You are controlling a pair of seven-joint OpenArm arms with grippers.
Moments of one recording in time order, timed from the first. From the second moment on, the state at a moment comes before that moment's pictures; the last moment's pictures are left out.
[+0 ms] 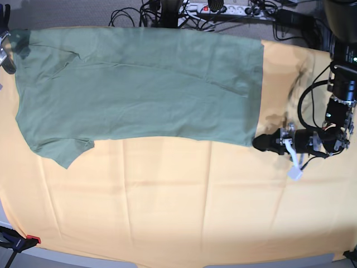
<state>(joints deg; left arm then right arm) -32.1 -37.5 27.5 46.3 -87.9 -39.4 64.7 -53.4 54.2 52.0 121.2 49.5 40.9 -59.8</state>
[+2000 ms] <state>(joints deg) -34.3 -32.0 27.5 46.3 -79.4 -40.1 65.0 23.9 36.1 24.9 38.4 42.9 40.9 -50.0</state>
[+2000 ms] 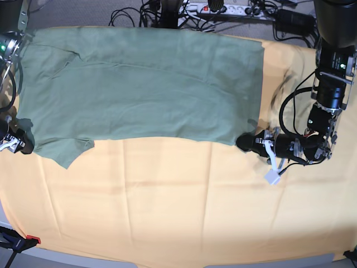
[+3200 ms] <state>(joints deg) -39.7 -30.5 27.5 46.3 -56.5 -40.3 39.9 31.9 32.0 20.4 36.3 30.0 41.6 -39.7</state>
